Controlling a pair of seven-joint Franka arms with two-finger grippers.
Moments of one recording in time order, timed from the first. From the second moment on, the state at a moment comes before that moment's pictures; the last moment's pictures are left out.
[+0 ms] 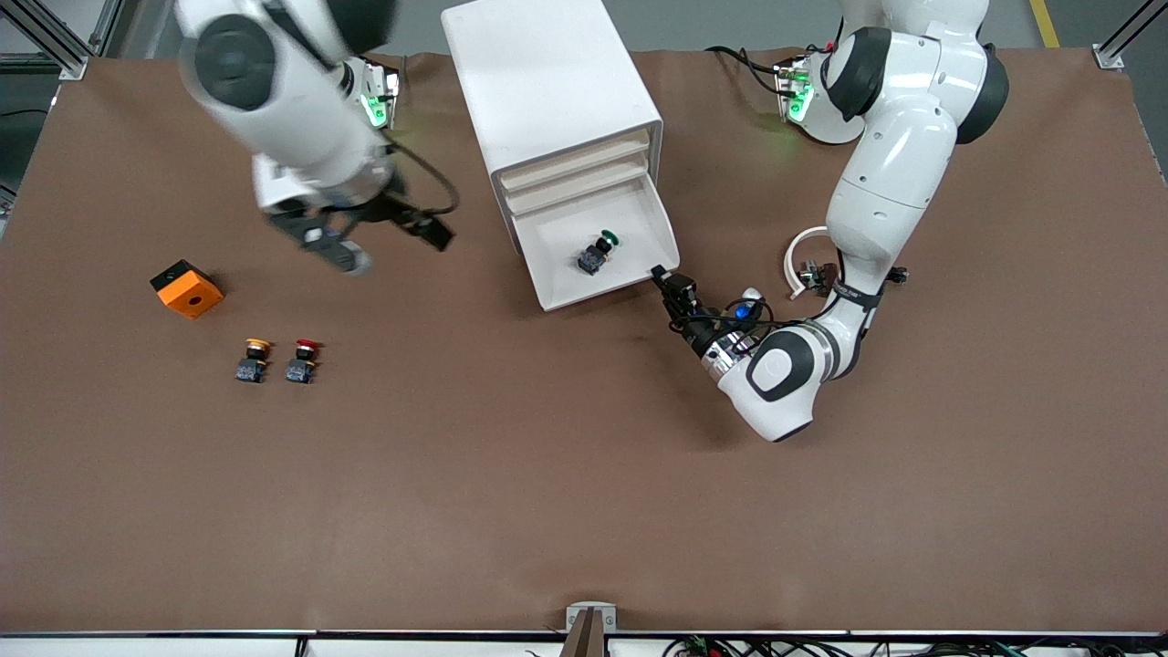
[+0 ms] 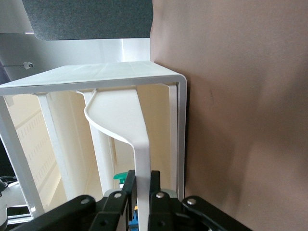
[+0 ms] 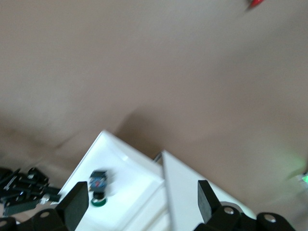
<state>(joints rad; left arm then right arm) -0.27 1.04 -0.11 -1.33 -0.89 1.31 -2.17 0.63 0.10 -0.03 -1.72 0.15 1.76 1.18</state>
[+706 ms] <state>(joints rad) -0.27 1.04 -0.11 -1.32 -0.90 1.32 -2.17 0.91 0.31 -0.03 -1.85 0.08 2.20 1.55</state>
